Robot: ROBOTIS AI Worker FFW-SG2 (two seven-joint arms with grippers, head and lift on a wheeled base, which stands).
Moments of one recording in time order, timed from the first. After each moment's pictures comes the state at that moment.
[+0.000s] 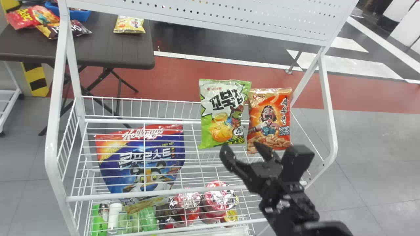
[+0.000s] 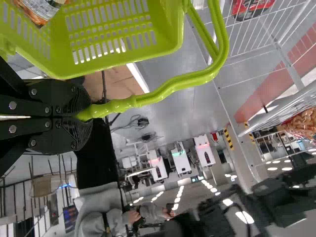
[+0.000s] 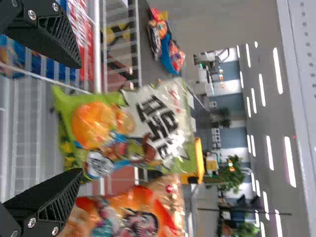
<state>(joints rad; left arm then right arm) 0.47 0.05 -0.12 -1.88 0.09 1.09 -1.18 0.30 -0.09 -0.15 -1.95 -0.17 0.25 0.14</state>
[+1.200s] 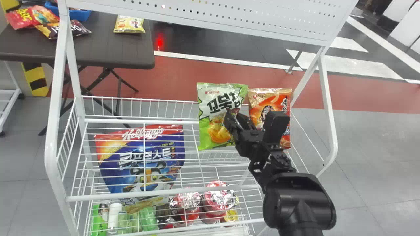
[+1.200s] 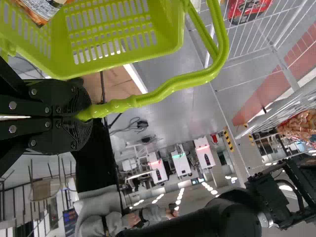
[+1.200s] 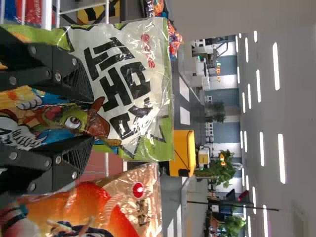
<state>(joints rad) 0.45 0.05 -0.11 -1.87 0.08 1.09 -1.18 -0.02 -0.10 -0.17 -1.54 -0.10 0.21 0.24</state>
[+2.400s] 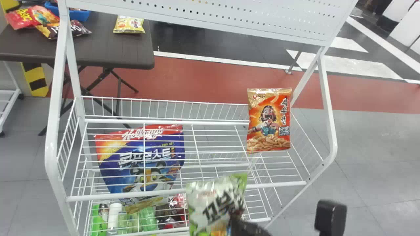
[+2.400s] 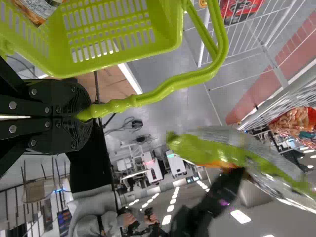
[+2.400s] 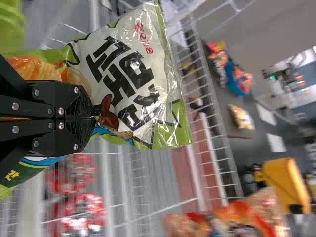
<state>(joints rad) 0.46 0.05 -0.09 -1.88 0.11 1.06 -1.18 0.81 -0.04 -0.34 -2.49 -0.45 0.89 0.31</state>
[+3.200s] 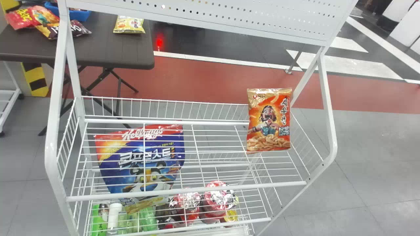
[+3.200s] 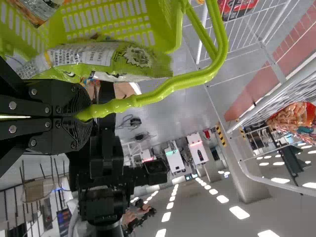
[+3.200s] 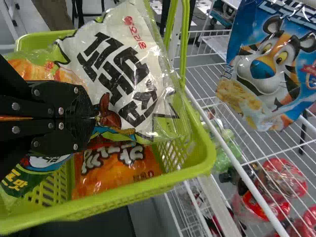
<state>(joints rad) 0.47 0.05 -0.09 -1.88 0.11 1.05 -1.19 0.72 -0.03 -0.26 -2.01 -0.67 1.06 0.33</state>
